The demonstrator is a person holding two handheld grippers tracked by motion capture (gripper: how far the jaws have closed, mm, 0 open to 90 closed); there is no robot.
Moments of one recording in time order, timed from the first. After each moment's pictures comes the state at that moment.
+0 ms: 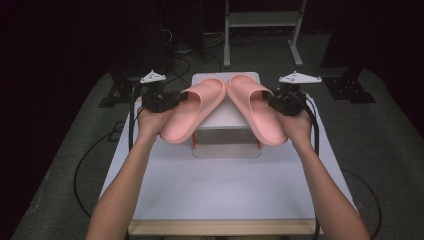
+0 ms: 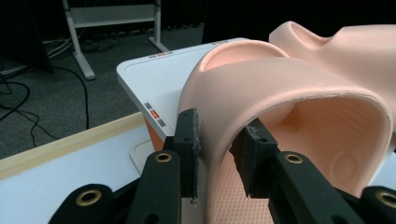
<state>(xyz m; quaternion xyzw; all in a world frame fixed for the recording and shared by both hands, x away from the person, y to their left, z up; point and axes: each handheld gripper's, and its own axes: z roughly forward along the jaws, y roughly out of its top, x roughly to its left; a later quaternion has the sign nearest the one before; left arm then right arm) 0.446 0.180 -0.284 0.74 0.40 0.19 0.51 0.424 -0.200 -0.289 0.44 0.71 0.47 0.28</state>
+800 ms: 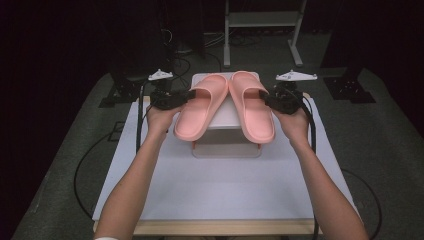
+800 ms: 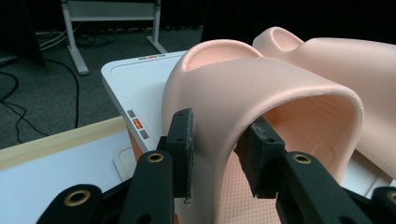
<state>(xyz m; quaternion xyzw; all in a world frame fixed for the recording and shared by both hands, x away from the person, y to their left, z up) 0.457 0.161 -0.289 0.72 0.42 0.17 0.52 0.432 -0.194 -0.290 0.45 0.71 0.46 0.27</state>
